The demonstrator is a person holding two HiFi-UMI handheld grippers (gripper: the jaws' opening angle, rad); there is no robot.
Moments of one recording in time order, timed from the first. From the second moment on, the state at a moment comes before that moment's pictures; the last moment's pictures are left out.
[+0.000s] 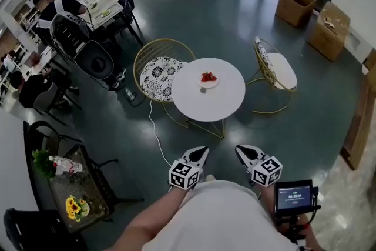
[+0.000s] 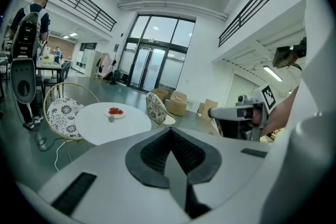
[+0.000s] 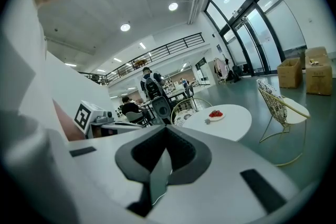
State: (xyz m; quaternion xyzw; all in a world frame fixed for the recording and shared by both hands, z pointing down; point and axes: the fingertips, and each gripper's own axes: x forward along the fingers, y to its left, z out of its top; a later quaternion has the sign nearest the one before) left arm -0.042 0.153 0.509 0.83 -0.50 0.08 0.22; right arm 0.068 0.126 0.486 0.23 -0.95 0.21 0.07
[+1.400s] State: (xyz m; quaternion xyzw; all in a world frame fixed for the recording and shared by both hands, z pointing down) left arm -0.119 0.104 0.519 0.80 -0.55 0.08 0.24; right arm -0.012 0.065 0.501 0.16 -0.95 0.23 0.10
